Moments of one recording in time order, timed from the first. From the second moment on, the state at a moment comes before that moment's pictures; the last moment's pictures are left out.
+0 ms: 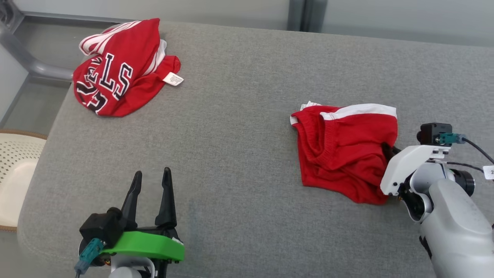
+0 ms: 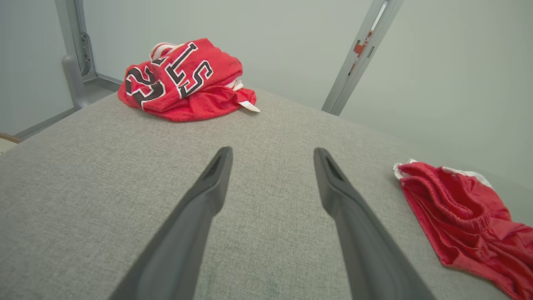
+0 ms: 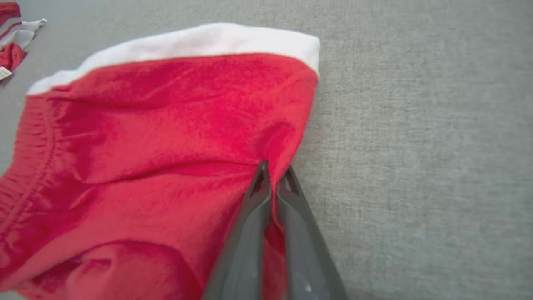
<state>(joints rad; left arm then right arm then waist) -0.07 0.05 -0.18 0.18 -0.44 -0.04 -0.26 -0.53 -0.18 0.05 0.77 0.39 0.13 0.14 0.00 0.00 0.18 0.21</state>
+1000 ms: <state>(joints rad) -0.21 0.05 -0.23 0.21 -0.30 -0.10 -0.26 -0.67 -0.23 0.05 0.87 0.39 0.13 -0.09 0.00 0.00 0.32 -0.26</state>
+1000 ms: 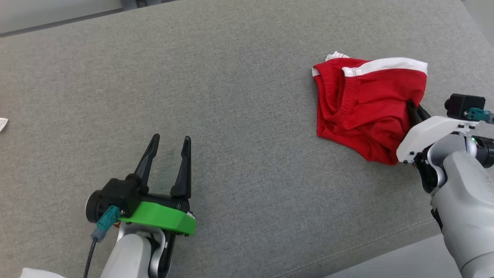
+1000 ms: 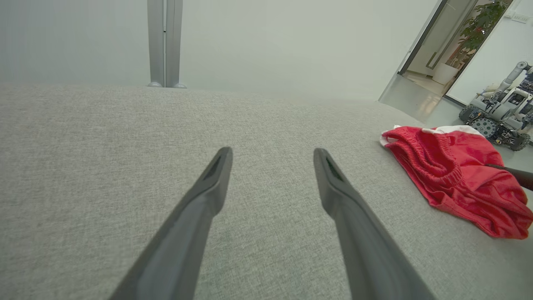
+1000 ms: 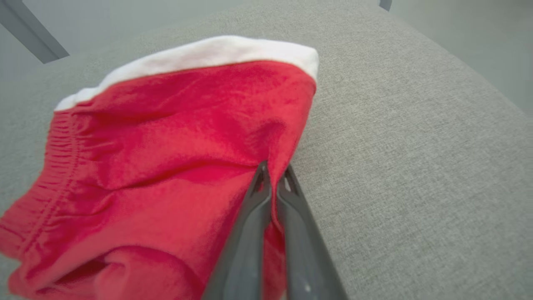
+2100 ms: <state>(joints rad) -0.29 0.07 -0.25 0.08 -0.25 -0.10 -0.26 -1.13 -0.57 -0.28 1.25 -0.01 0.13 -0.23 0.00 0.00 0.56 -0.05</state>
